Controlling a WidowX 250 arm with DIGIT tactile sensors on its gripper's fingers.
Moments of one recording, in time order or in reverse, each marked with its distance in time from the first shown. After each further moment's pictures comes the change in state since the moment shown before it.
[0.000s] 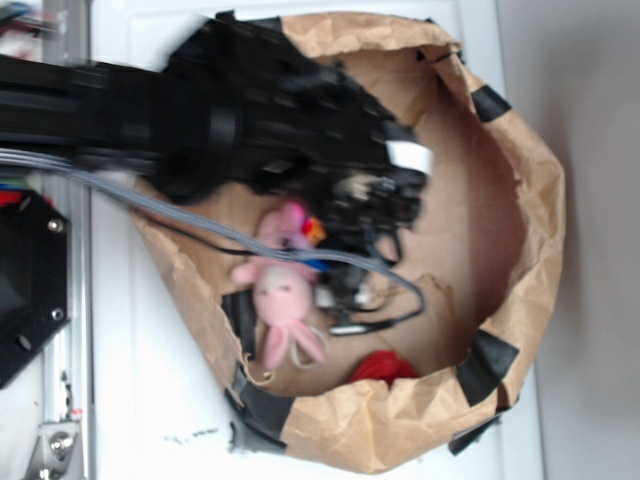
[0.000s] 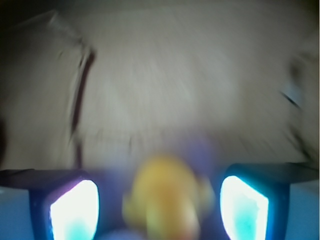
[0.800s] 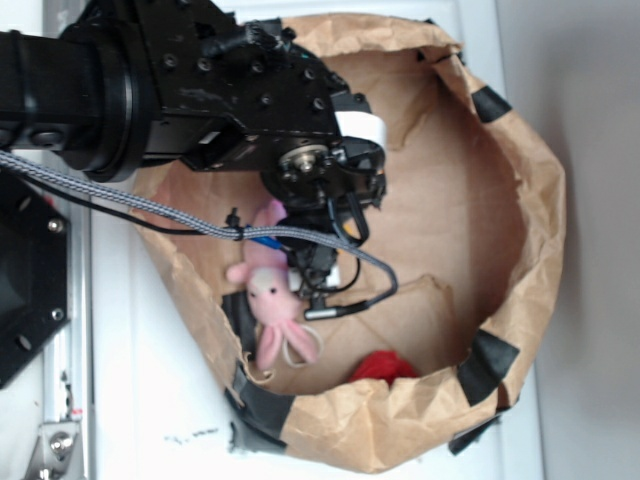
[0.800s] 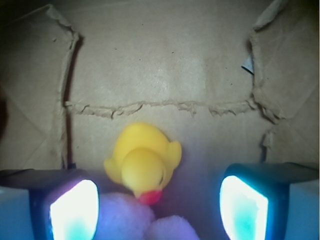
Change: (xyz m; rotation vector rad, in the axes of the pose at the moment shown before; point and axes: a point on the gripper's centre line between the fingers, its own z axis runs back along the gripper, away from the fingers) arm -0.010 0.007 -0.015 -0.004 0.040 0.026
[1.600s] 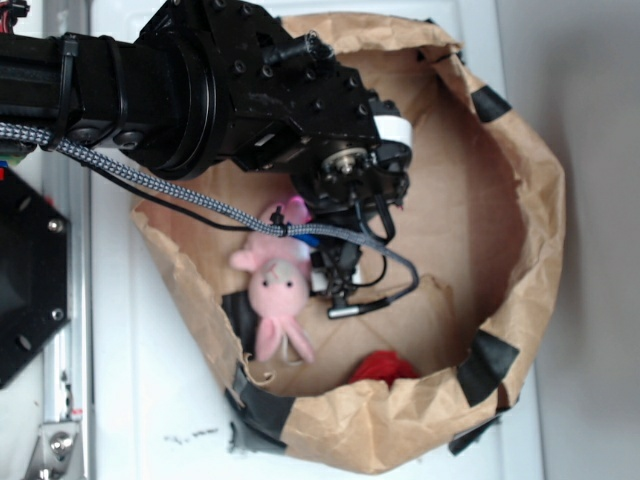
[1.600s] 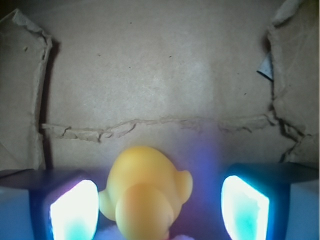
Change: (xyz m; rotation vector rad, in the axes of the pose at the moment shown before) arm 0.009 -0.003 -0.015 -0.003 0.032 0.024
